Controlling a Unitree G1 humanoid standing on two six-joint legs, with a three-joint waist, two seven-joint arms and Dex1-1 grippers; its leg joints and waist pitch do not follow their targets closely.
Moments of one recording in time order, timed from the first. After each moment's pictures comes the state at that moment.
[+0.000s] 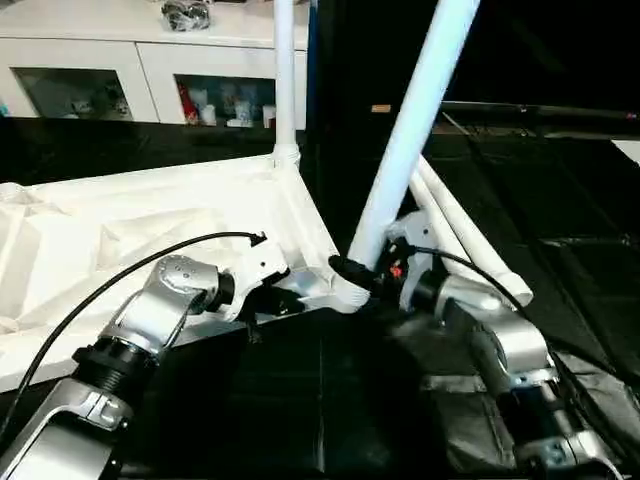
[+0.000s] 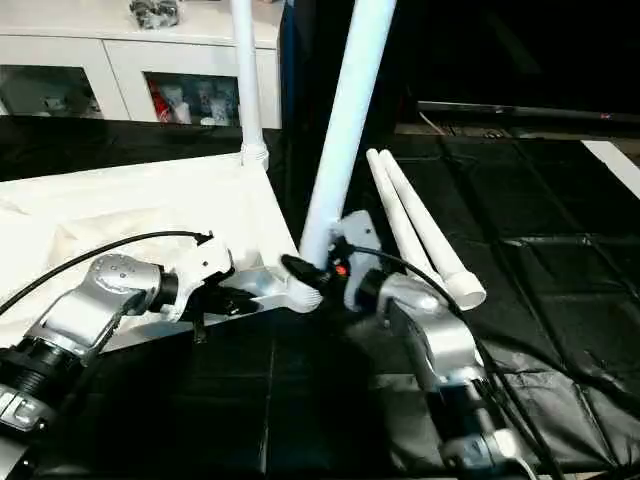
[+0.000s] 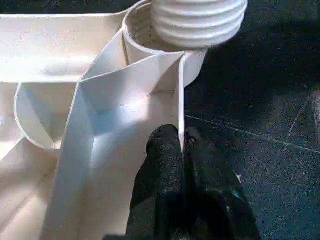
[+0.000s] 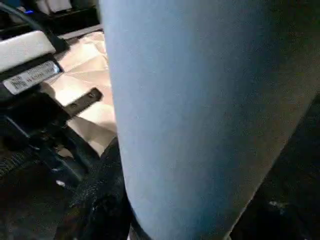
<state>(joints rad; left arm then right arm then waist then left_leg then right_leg) -0.56 0.47 -0.35 0.42 -0.03 0.30 -1.09 -0.43 -0.19 0.14 0.26 0.31 0.36 0.73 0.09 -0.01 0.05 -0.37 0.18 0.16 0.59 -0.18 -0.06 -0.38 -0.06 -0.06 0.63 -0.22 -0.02</state>
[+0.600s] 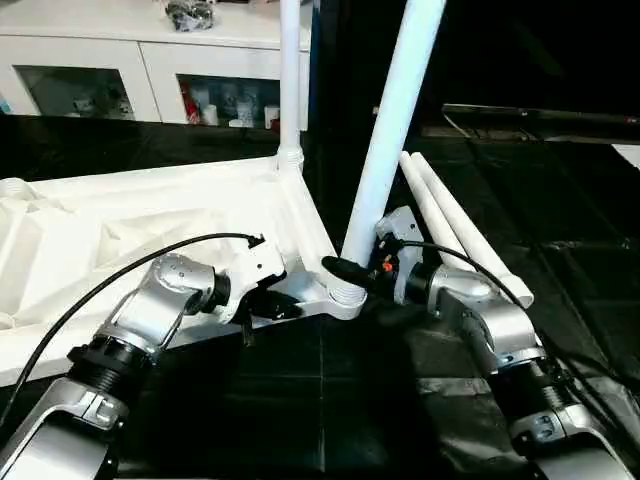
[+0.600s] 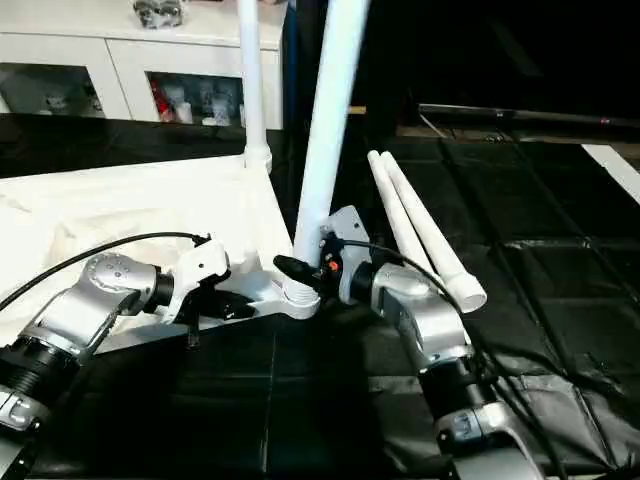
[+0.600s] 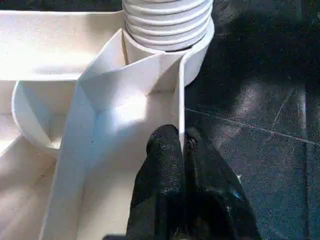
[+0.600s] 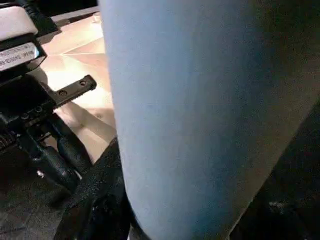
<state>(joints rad) -0.56 0.49 -0.36 0.42 -0.04 0.30 -1.15 -0.51 -0.21 0.17 0.40 0.26 0.31 0.79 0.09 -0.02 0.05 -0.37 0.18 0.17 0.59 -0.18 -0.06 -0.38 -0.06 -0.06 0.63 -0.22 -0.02</state>
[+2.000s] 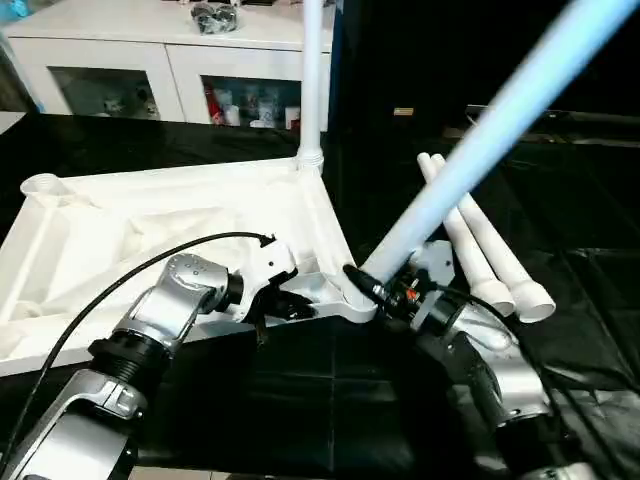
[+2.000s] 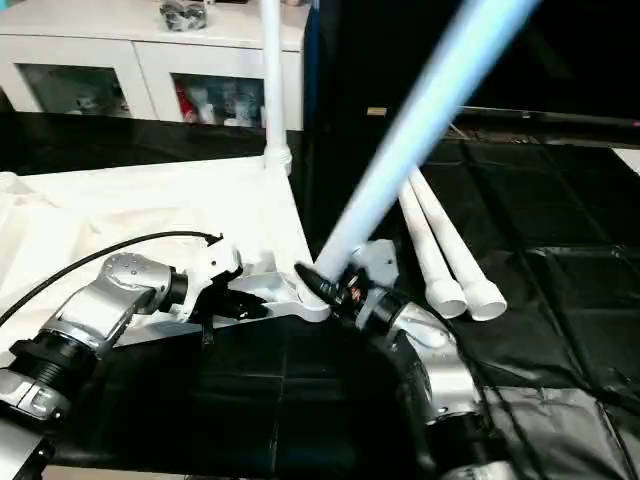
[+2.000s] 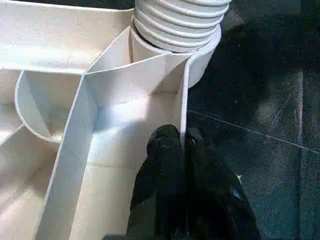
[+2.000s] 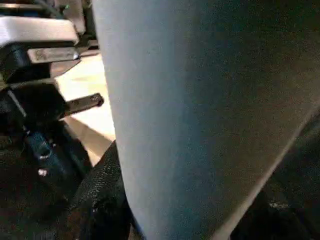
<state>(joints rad) -0.60 0.43 -0.36 0.52 -0.04 0.27 -1.14 -0.31 -0.18 0.11 0.41 0.23 -0.09 0.81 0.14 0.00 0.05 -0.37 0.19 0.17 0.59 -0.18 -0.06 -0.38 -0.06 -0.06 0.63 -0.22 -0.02</state>
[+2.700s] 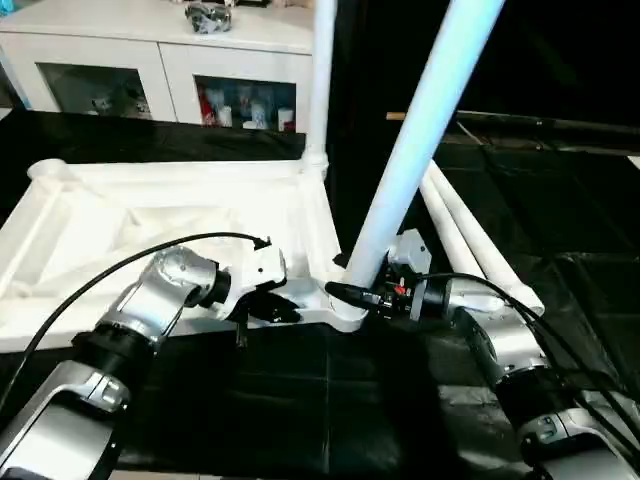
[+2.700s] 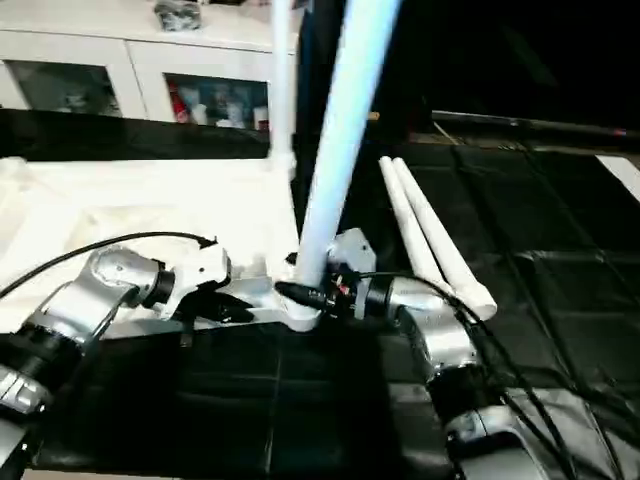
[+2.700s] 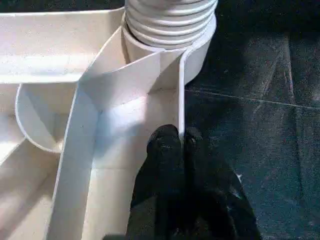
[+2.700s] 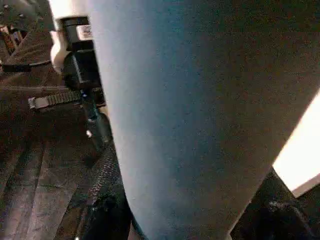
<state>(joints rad) -0.65 0.49 -0.41 0.58 0.01 0.11 -1.24 -0.48 -0.22 0.17 0.58 0.20 -0.07 1.09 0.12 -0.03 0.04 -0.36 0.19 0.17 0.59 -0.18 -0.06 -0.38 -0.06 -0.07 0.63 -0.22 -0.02</state>
